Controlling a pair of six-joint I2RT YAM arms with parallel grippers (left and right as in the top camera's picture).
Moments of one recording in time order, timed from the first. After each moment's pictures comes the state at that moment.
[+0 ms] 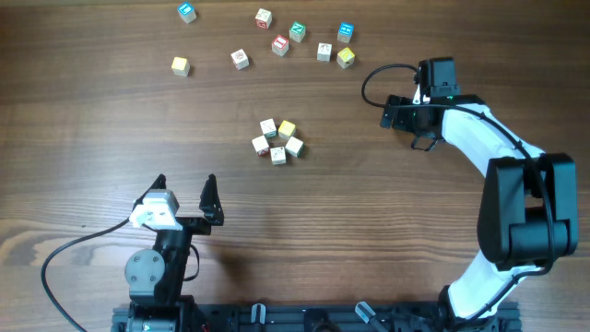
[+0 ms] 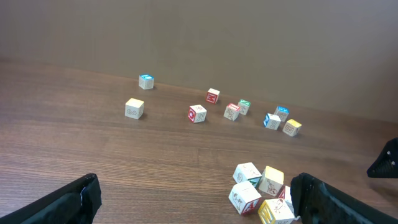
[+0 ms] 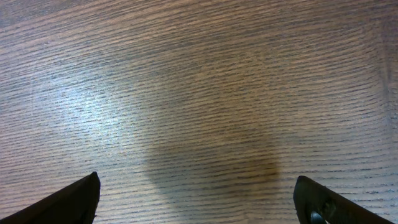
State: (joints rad) left arm -0.02 0.01 0.01 -0.06 0.07 -0.23; right arm 0.08 1.90 1.16 -0.42 -0.02 0.30
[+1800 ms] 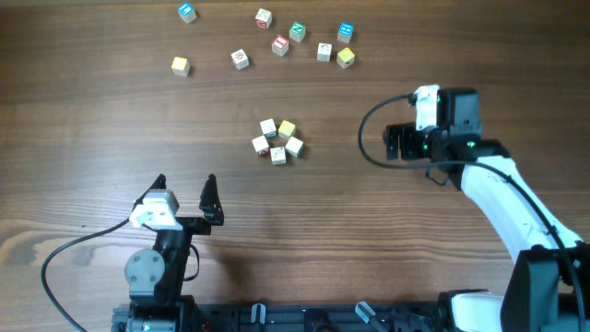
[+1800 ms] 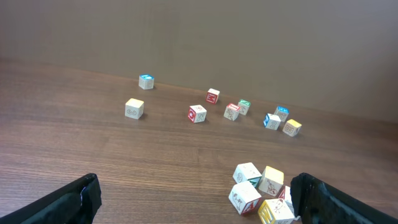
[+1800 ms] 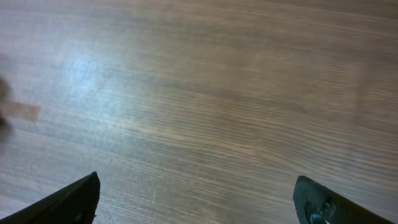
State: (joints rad) left arm -0.02 0.01 0.01 -0.06 0.07 -0.23; right arm 0.08 1.50 0.83 -0.29 -0.16 -0.06
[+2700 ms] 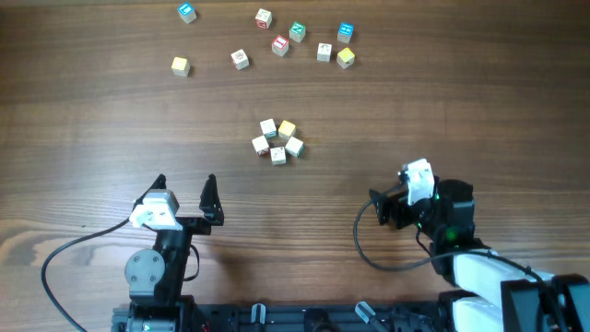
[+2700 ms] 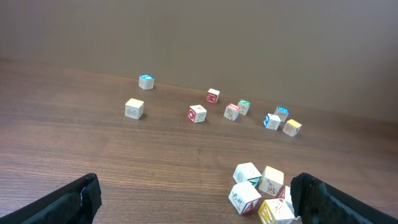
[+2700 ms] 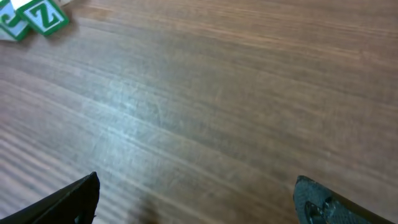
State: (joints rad) left arm -0.02 0.01 0.01 -0.06 0.07 -0.23; right arm 0.08 1.33 0.08 0.56 -0.34 -0.10
